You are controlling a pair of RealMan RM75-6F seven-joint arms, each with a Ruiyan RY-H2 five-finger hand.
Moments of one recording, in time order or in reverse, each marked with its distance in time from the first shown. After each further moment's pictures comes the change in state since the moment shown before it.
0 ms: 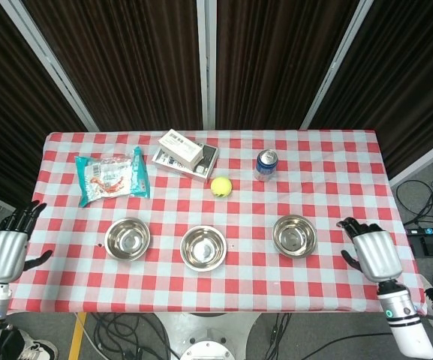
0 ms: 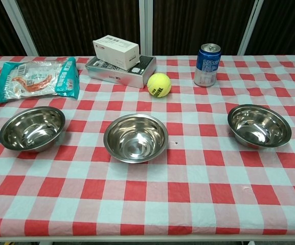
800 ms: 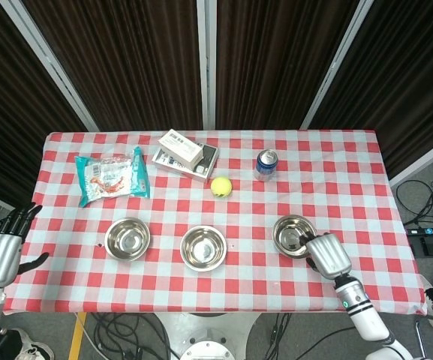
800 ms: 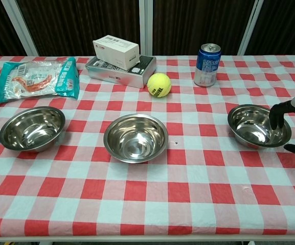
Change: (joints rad) left arm 0.014 0.010 0.010 0.035 0.029 0.032 -0.071; right arm 0.111 -0.209 -0.029 0.145 0.057 -0.206 -0.104
